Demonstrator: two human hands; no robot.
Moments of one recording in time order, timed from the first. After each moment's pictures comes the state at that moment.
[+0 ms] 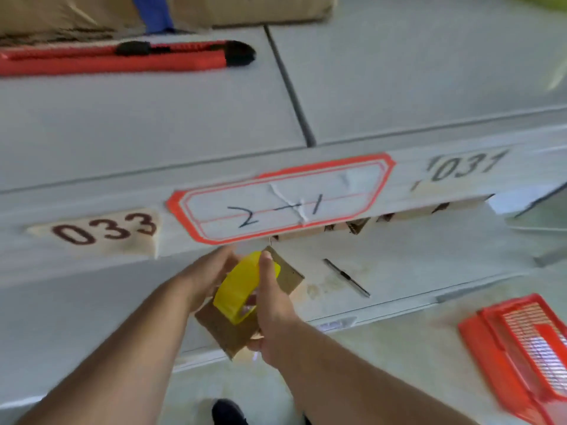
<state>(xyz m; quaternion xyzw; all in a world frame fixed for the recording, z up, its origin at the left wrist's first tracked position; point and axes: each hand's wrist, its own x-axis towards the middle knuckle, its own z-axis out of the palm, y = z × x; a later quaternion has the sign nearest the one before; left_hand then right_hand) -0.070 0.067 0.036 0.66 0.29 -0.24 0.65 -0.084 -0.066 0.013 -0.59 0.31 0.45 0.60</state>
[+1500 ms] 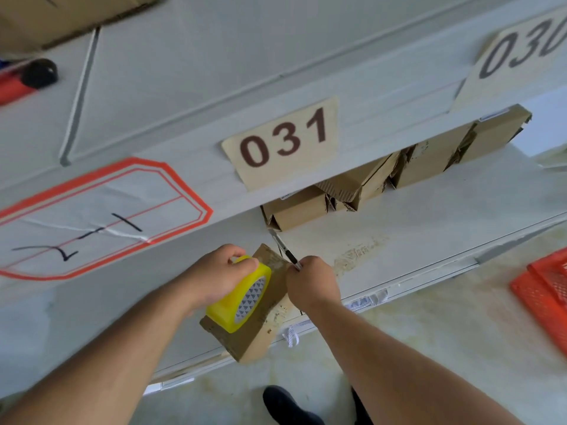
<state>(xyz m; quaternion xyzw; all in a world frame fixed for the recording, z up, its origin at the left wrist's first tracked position) -0.060 0.039 0.066 0.89 0.23 -0.27 0.30 -0.039 -0.132 -0.041 -0.84 0.11 0.28 0.45</state>
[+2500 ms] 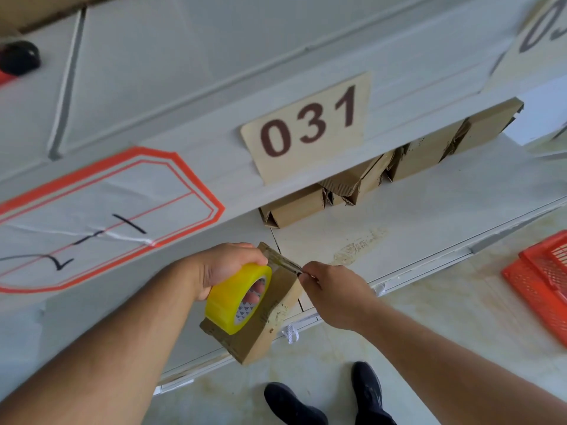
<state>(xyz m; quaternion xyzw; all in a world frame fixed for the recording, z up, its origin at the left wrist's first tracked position) -0.034 0.040 0.059 0.71 0.28 -0.42 0.49 -0.052 -0.184 -0.019 -0.91 -0.14 0.25 0.30</state>
